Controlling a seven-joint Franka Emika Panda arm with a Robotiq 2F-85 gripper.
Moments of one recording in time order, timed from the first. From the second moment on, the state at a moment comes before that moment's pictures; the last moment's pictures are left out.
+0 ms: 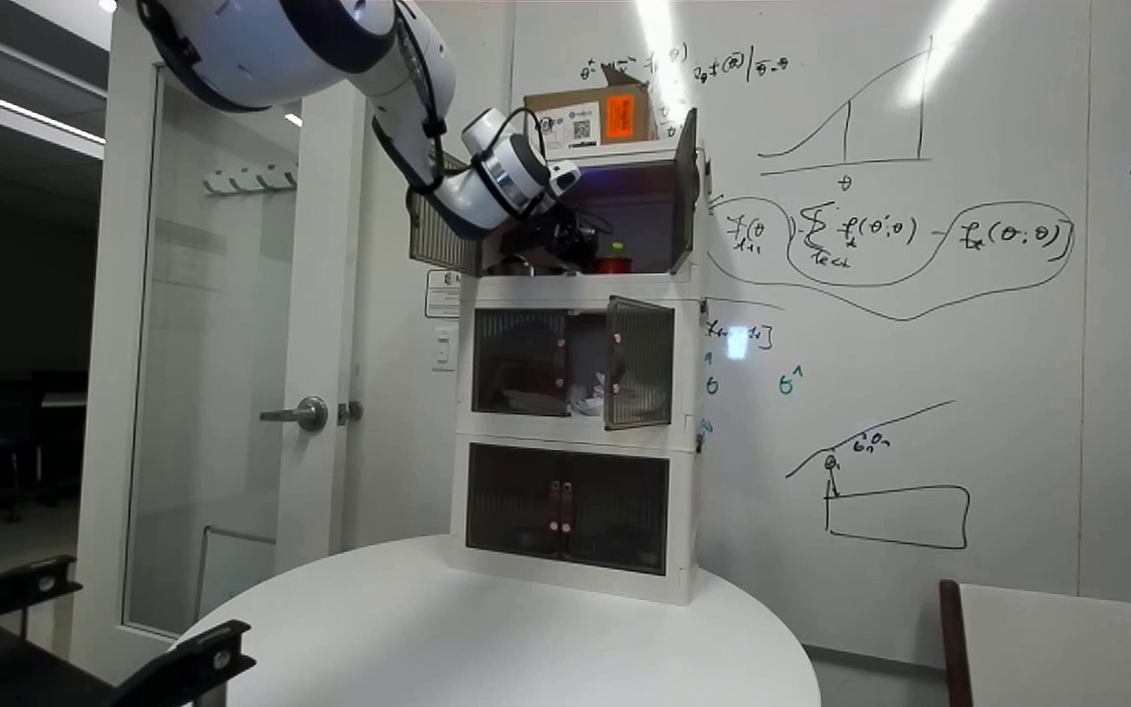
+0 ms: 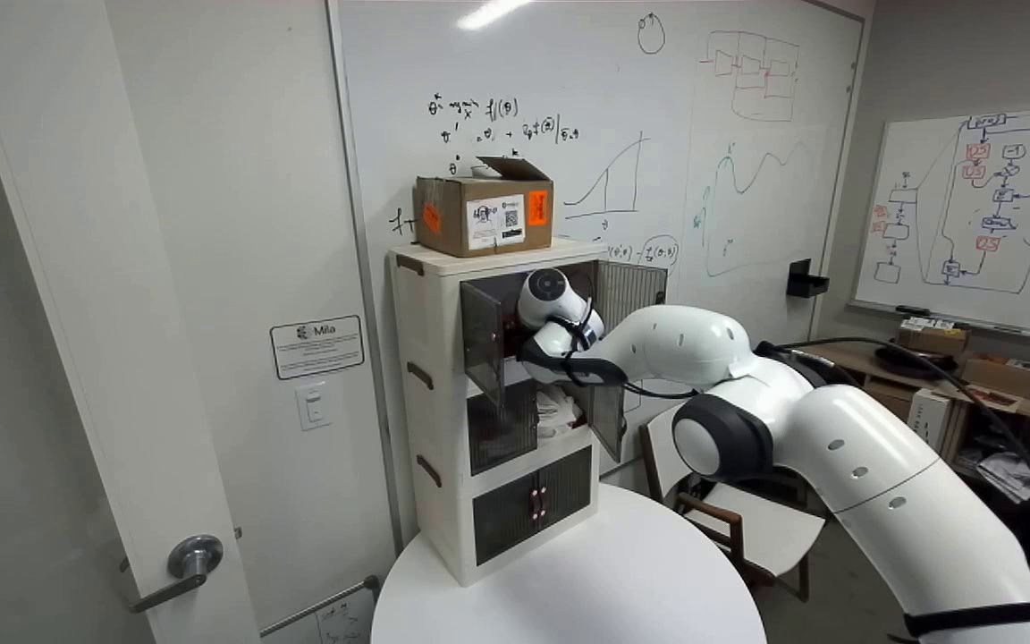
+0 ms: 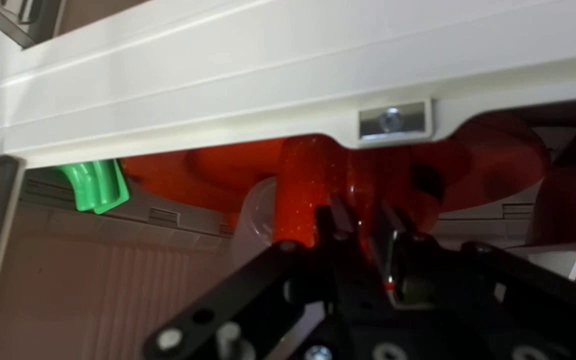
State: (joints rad) arm 0.07 0.94 -0.12 -0.80 -0.55 2.62 0.71
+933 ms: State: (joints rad) arm 0.10 0.81 -0.12 -0.89 -0.59 2.55 0.67
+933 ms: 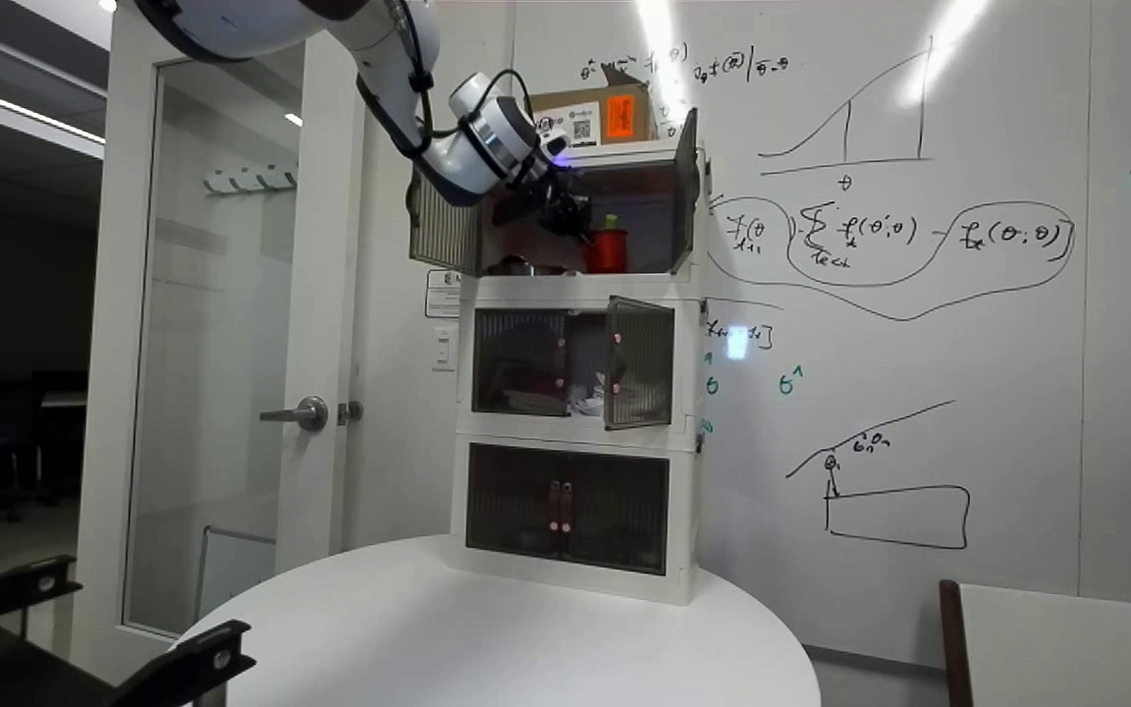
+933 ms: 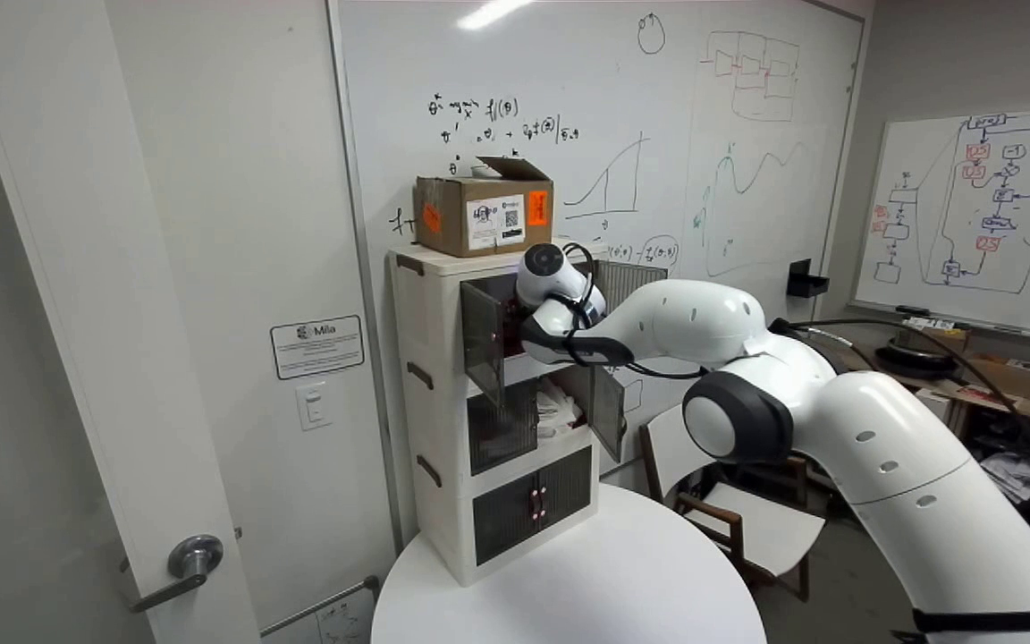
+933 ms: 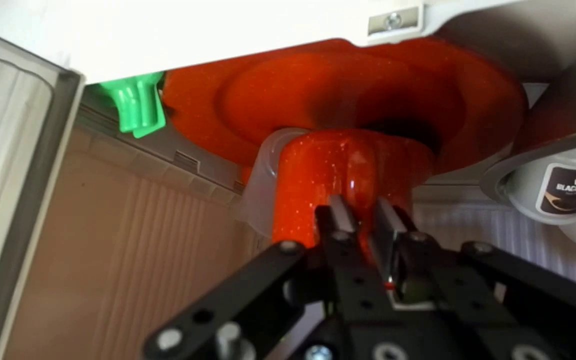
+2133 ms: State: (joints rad) arm 0.24 0.36 -0.25 -1.58 -0.90 2.61 0.98
